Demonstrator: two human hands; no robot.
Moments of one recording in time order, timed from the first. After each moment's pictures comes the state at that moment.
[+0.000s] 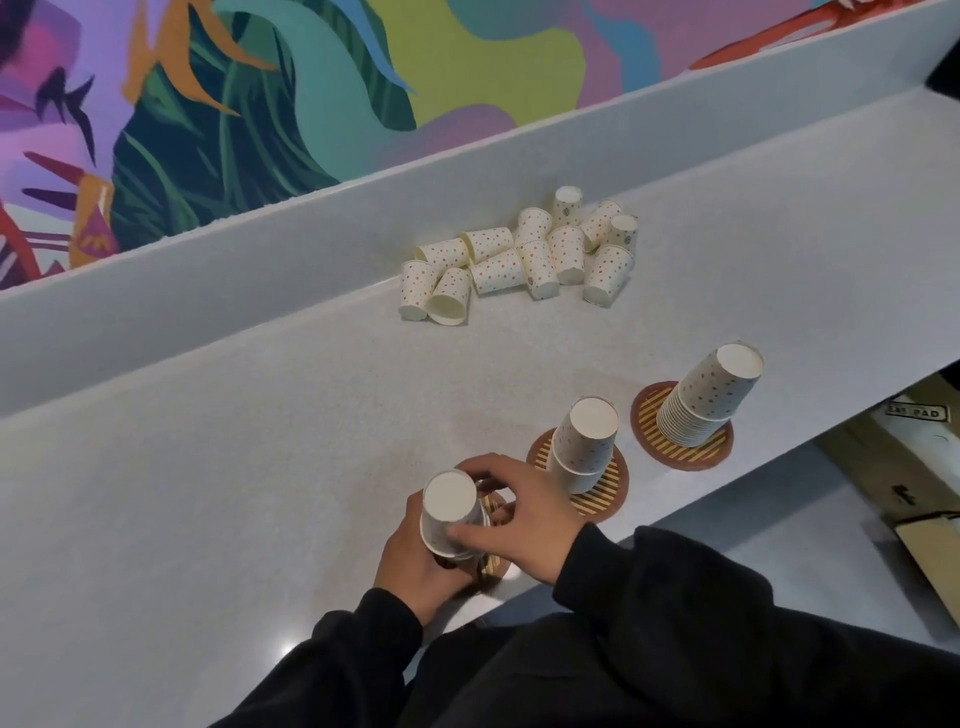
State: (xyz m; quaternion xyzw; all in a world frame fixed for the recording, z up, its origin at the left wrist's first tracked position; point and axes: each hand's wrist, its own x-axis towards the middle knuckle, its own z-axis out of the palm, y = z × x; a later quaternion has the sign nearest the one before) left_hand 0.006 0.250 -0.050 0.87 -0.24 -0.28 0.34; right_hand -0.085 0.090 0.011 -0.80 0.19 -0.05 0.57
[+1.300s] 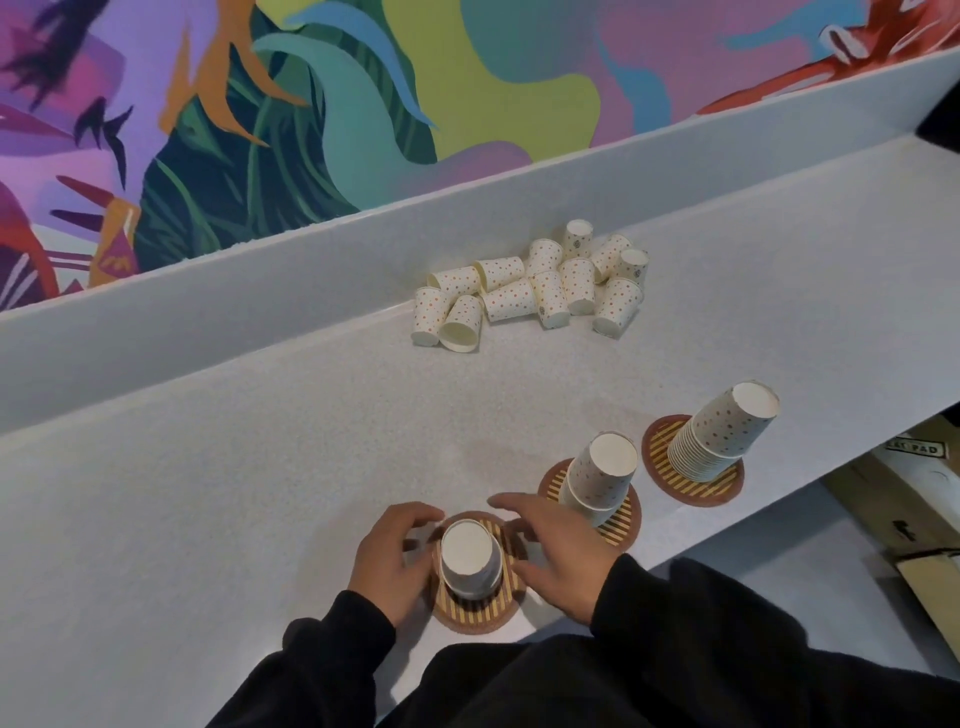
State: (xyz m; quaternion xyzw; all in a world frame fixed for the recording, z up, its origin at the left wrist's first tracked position) left_hand 0.057 0.267 -0.048 0.85 -0.25 -0.23 0.41; right_hand -0.094 0.072 0.009 -0.89 0.16 0.09 0.41
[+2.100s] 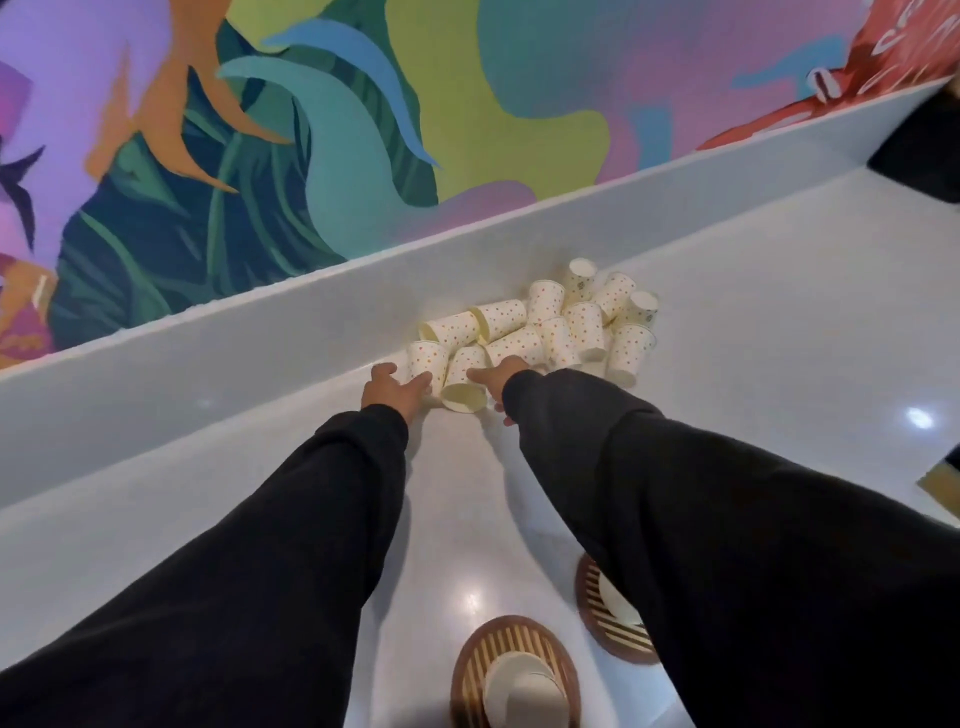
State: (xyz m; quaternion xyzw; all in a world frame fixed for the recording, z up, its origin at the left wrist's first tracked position) left_hand 0.333 0.061 -0.049 0.85 -0.09 -0.31 0.43; right_hand 0.217 -0.070 0.003 -0.71 0.50 0.09 0.49
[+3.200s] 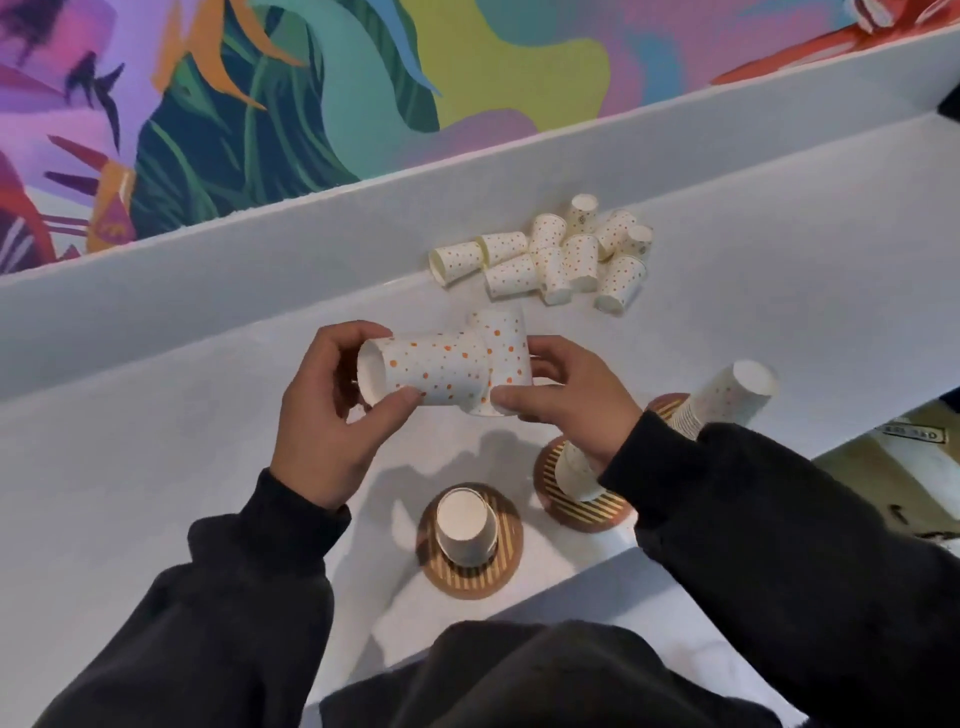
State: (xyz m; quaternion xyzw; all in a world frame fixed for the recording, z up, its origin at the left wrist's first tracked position) left_hand 0.093 0.234 0.116 0.72 -0.31 -0.09 0.61; right_hand -0.034 0.029 0.106 -0.68 0.28 -0.07 0.67
